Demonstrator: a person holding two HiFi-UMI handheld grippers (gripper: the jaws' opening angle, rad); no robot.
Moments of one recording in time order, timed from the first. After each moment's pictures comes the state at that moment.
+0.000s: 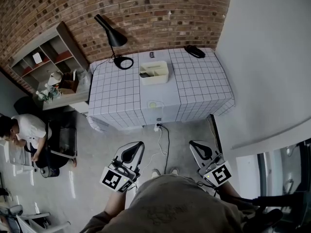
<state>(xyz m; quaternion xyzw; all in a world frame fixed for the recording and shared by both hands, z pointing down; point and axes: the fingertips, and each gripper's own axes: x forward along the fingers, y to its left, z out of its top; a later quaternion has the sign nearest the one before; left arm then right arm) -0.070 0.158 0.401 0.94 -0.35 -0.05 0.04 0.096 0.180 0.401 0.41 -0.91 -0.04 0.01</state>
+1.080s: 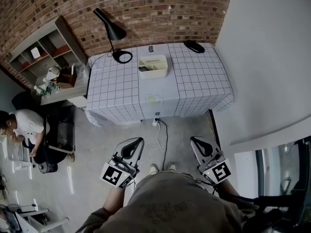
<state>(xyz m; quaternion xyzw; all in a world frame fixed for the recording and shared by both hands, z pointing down) -0.063 0.162 0.405 0.94 -0.35 -0.04 0.04 0.106 0.185 0.409 0.43 -0.90 -0.03 0.01</state>
